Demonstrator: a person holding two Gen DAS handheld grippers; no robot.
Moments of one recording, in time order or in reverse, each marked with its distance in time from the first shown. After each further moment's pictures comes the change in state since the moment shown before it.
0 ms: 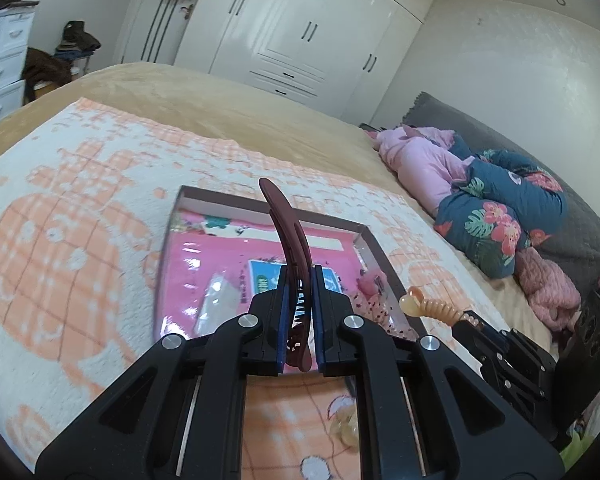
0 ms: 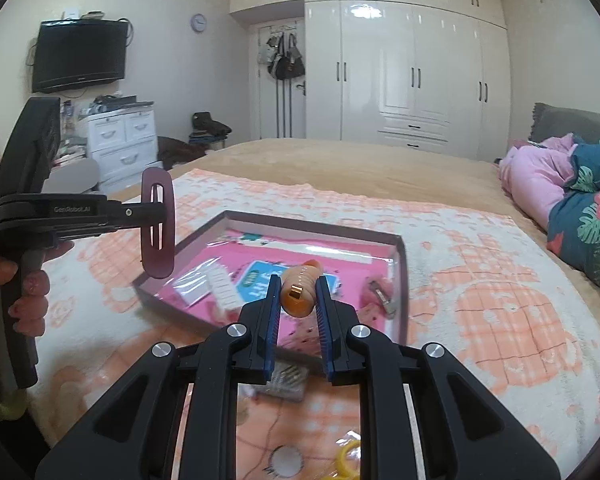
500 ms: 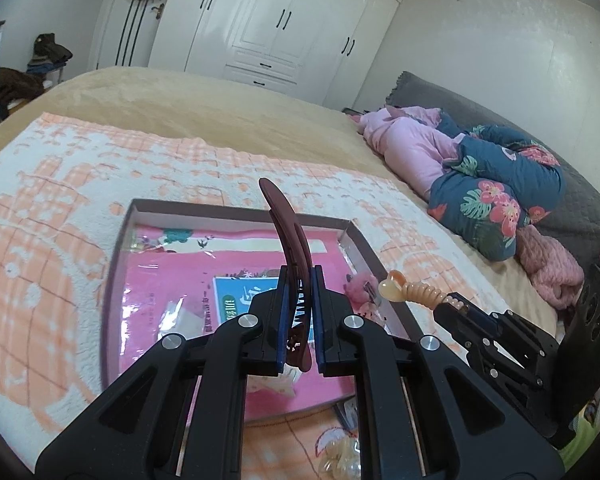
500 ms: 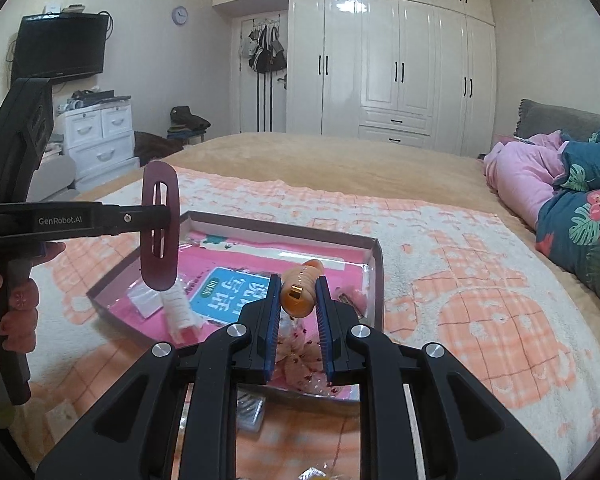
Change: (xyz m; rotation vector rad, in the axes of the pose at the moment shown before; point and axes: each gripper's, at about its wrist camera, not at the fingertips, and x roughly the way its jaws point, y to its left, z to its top) left arm 0.052 -0.022 0.011 0.075 0.048 -0.037; right arm 0.038 -0.023 0.008 0.001 0.027 -0.070
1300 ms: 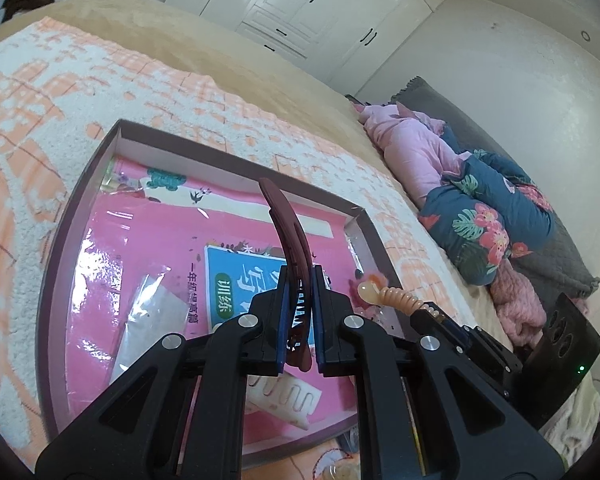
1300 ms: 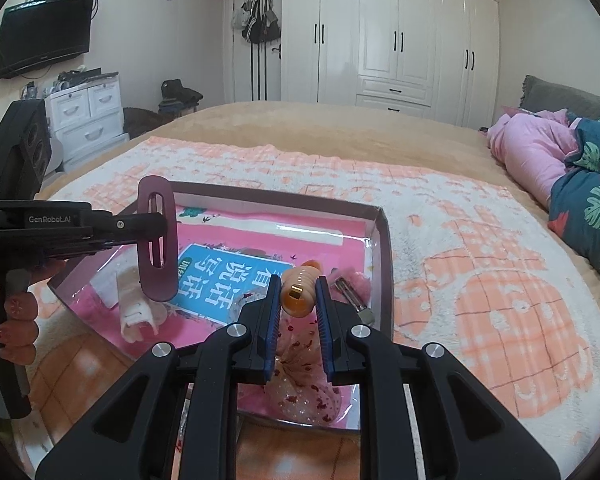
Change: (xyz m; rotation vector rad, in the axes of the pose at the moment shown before) left arm 0.050 0.050 -0.011 -0.234 0.089 -0.127; right arm 0.057 -0.009 -0.007 0.015 0.118 -0.002
